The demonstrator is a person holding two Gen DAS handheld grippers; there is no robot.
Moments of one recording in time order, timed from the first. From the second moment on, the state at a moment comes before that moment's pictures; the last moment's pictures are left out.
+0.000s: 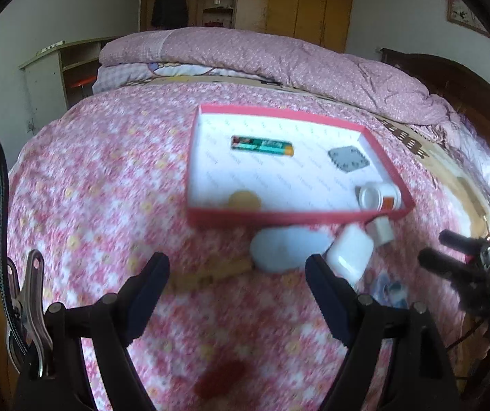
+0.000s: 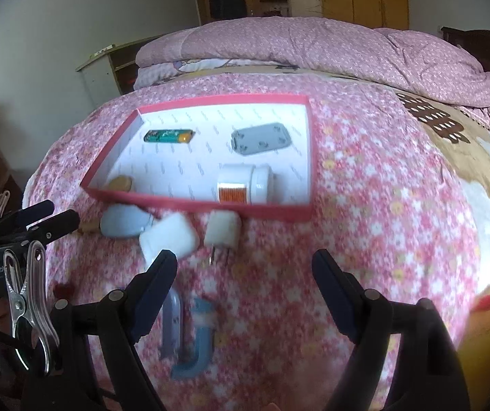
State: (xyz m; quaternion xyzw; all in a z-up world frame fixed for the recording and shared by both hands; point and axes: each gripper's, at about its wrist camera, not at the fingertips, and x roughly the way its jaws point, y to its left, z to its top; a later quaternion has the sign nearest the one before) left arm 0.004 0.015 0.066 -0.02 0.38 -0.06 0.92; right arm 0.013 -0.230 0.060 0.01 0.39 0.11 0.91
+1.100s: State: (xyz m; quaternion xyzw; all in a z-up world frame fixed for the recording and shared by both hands) left arm -0.049 0.024 0.011 0.02 0.41 -0.07 0.91; right arm -0.022 -0.234 0.000 -0.04 0.44 0.07 0.89
